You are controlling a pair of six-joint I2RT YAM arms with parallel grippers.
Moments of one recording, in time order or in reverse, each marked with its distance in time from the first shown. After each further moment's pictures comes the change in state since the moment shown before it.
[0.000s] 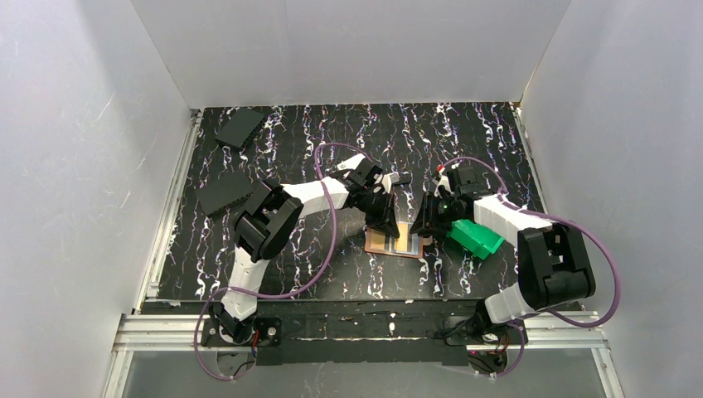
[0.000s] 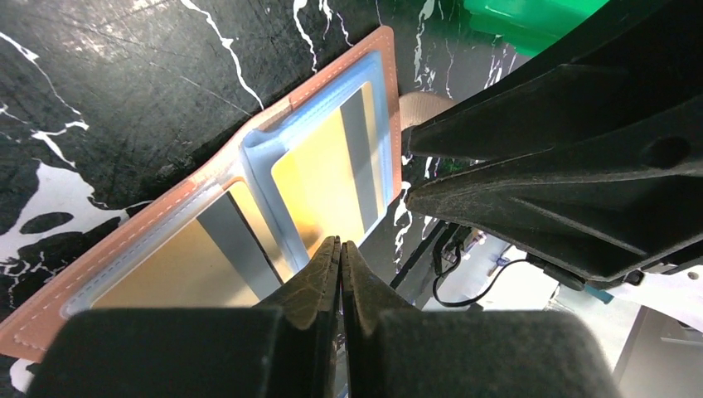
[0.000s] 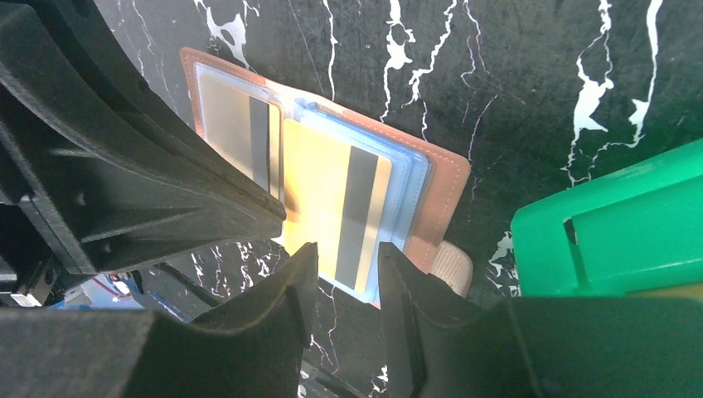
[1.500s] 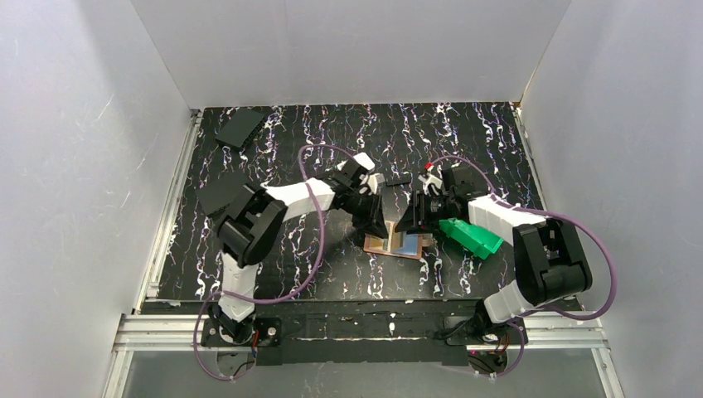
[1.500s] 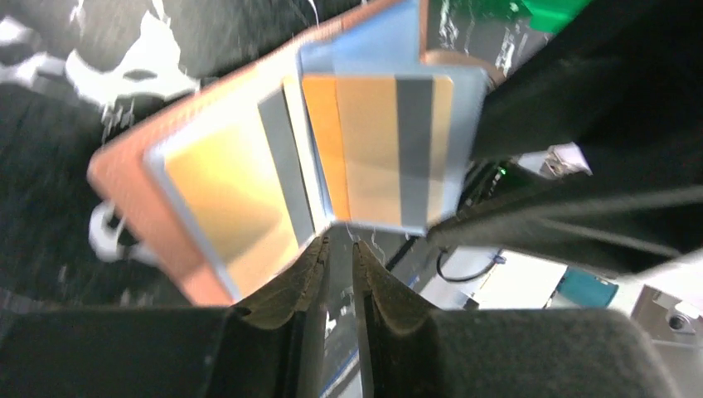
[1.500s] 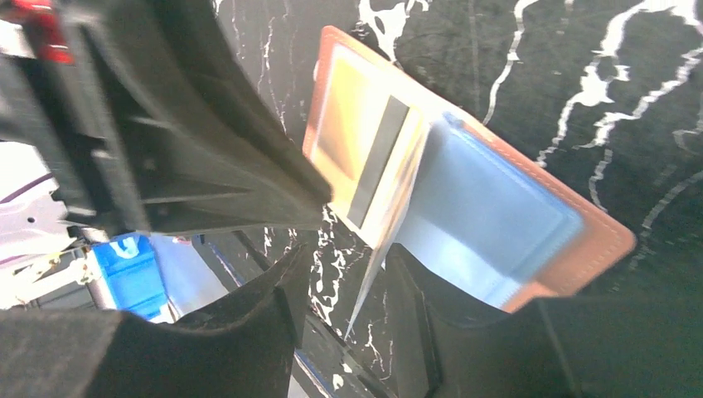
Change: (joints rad) left arm 0.040 -0.087 -0.108 -0.019 -0.018 0.014; right arm 0.032 0.035 -0.012 0.129 -0.234 0.025
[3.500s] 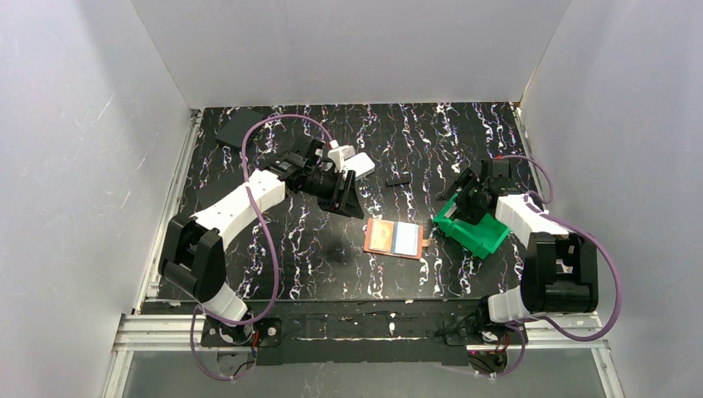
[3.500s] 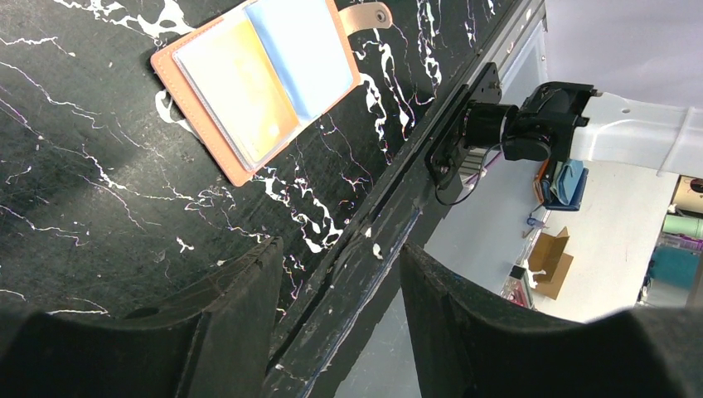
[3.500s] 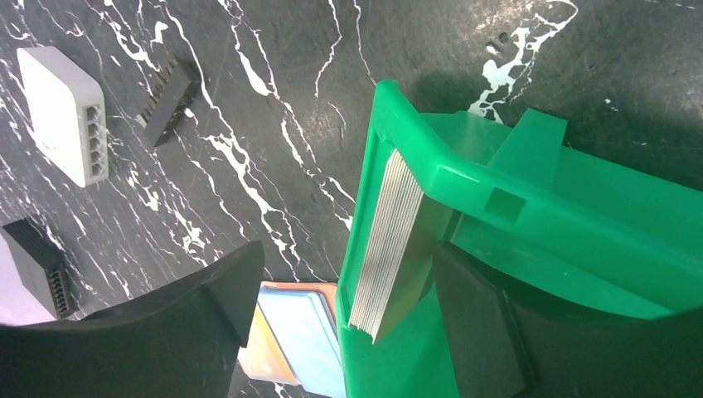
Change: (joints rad) left arm 0.180 -0.436 -0.062 -0.281 0.083 0.316; right arm -0.264 -0.083 0.021 -0.038 0.515 0.306
